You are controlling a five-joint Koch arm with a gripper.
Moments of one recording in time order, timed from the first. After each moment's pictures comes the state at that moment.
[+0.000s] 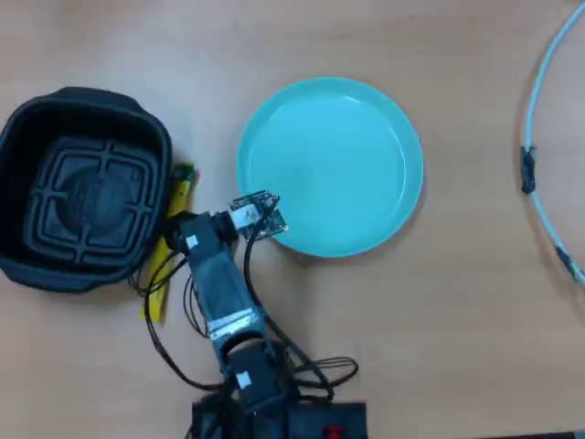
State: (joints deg) arm 66.4 94.7 106.2 73.0 -45.4
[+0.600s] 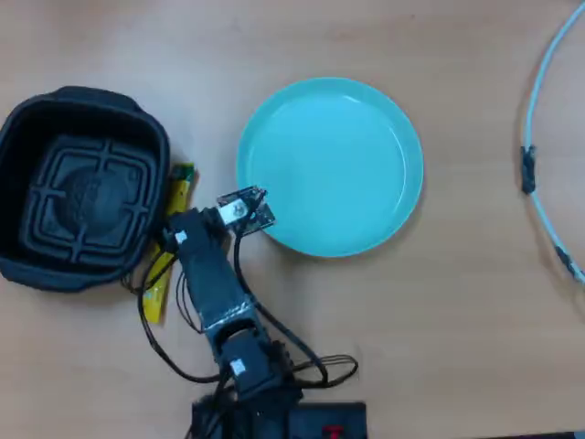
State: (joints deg) arm 62.7 90.4 104.2 72.9 -45.4
